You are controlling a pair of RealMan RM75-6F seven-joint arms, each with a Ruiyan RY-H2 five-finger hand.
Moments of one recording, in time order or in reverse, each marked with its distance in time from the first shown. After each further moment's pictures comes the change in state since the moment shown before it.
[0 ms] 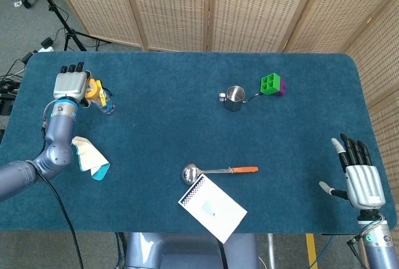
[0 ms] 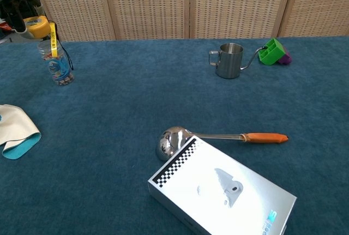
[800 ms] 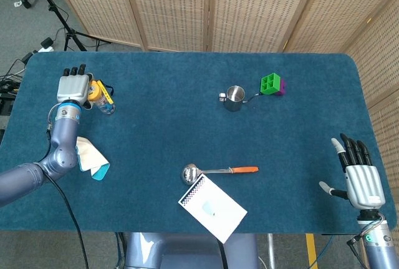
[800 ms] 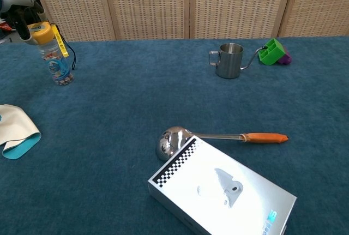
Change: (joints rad) left arm 0.022 -0.074 -0.002 0.070 0.055 0.018 -0.039; right arm 0.001 -0.001 -0.001 0.000 0.001 -0.003 -0.002
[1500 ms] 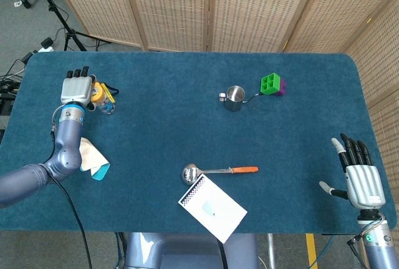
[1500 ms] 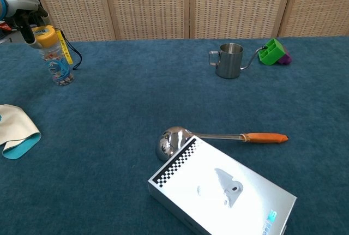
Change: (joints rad) left arm 0.004 -0.029 -0.017 0.009 -0.007 0.009 0.014; right arm 0.000 0.001 0.000 0.001 -0.001 0.001 0.006
